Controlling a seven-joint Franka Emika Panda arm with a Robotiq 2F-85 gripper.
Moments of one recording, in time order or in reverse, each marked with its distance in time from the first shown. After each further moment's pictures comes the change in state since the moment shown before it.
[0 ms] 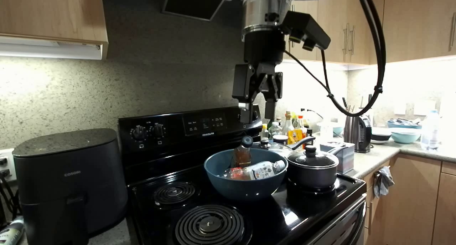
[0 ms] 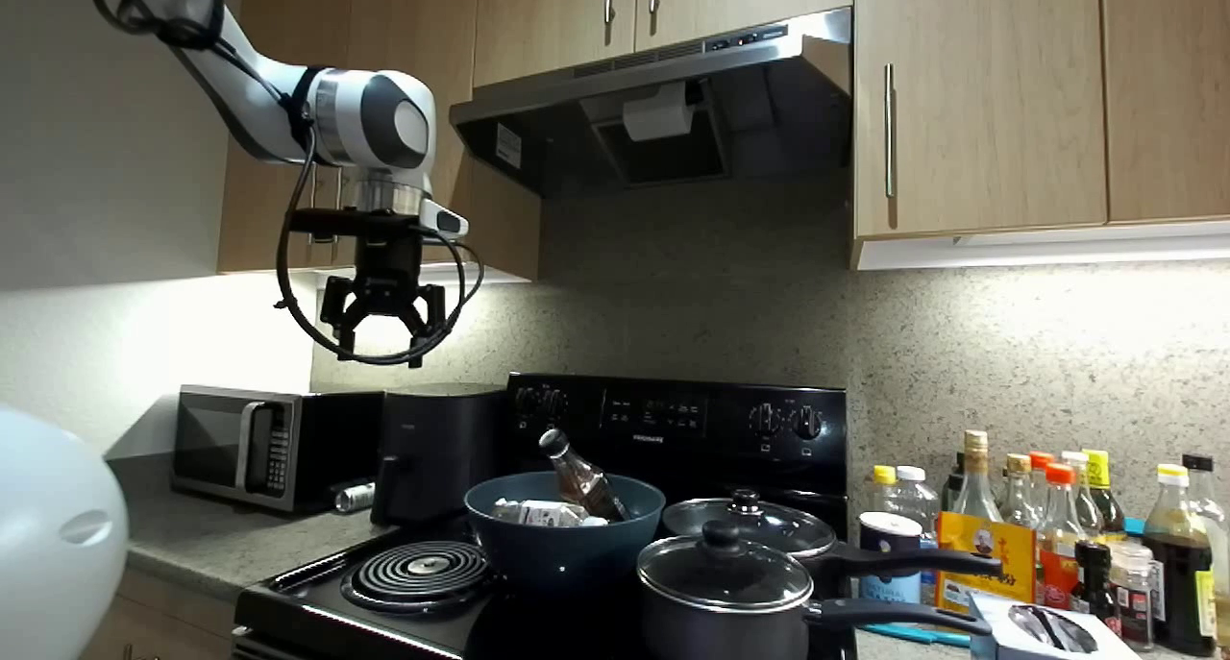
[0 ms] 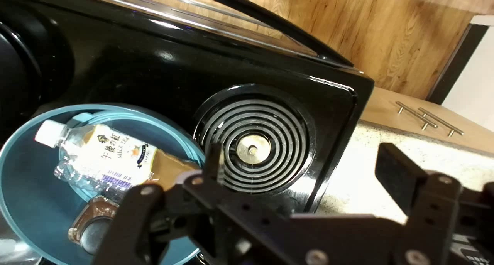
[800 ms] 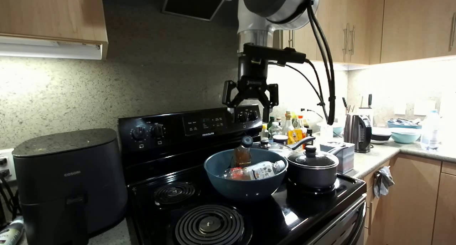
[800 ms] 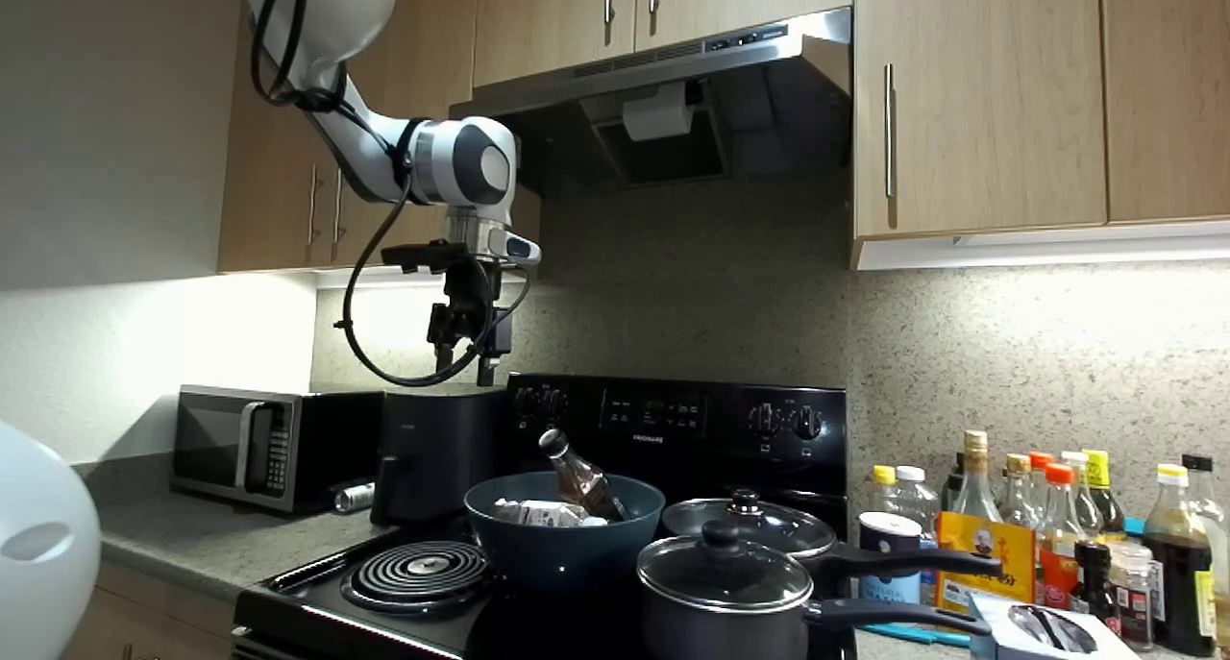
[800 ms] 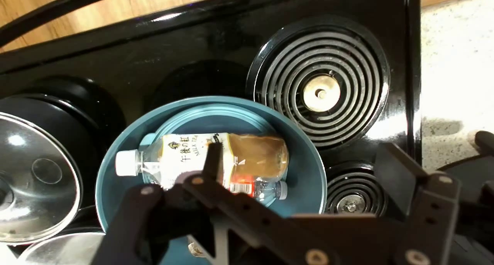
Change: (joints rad) arm -0.088 0.218 -0.055 0.176 -0.033 0.020 0.387
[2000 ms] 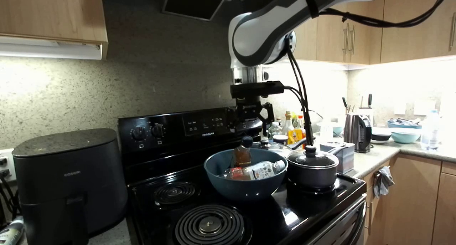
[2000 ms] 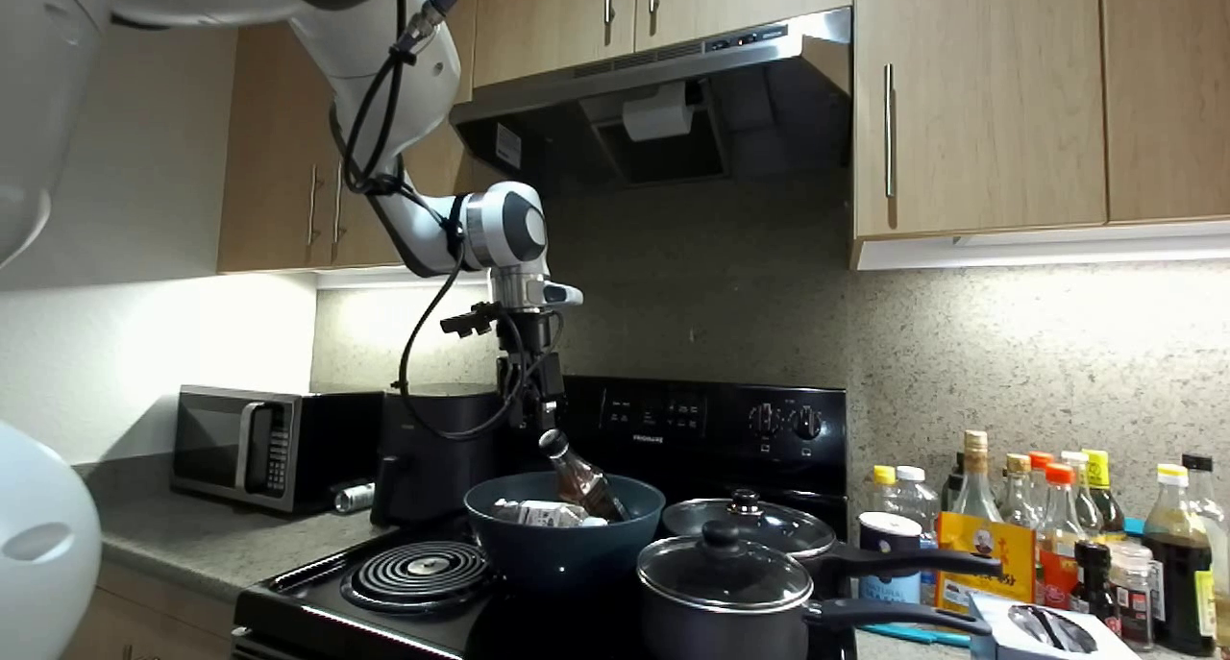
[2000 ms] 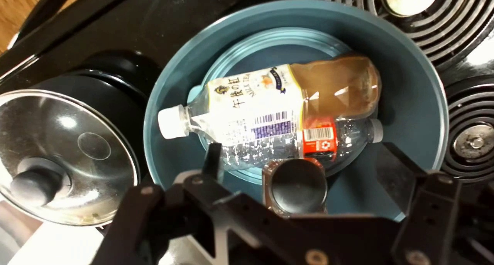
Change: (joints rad) arm 0.001 0.217 -0.056 0.100 -0.228 0.103 0.292
